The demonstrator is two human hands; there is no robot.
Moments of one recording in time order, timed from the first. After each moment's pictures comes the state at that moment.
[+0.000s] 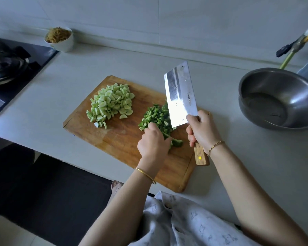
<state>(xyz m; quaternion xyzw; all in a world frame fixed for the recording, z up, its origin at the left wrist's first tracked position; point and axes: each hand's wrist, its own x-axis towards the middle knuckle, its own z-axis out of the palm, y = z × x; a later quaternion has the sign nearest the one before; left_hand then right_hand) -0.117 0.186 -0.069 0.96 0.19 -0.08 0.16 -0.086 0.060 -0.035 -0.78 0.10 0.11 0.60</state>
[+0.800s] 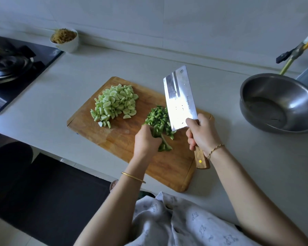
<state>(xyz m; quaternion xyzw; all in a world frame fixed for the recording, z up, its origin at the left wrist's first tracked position) -0.121 0.226 -0.064 0.87 0.21 -0.06 0.43 -0.097 0.070 -0.030 -0.80 0.08 0.11 0.58</state>
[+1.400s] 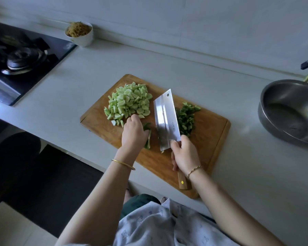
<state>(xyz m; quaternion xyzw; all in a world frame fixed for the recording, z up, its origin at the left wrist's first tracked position) -0.103 0.299 -0.067 0.94 0.21 -0.04 0.26 -0.132 0.141 -0.066 -0.83 0.06 0.19 0.53</state>
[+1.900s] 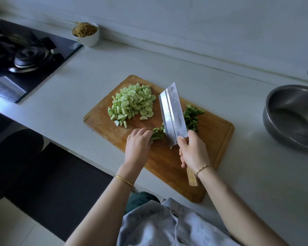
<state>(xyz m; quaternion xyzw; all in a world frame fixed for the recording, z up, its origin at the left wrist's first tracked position) -0.135 0.301 -0.106 0.98 0.04 0.09 0.20 -0.118 0.131 -0.050 -0.85 0.04 0.18 0.50</state>
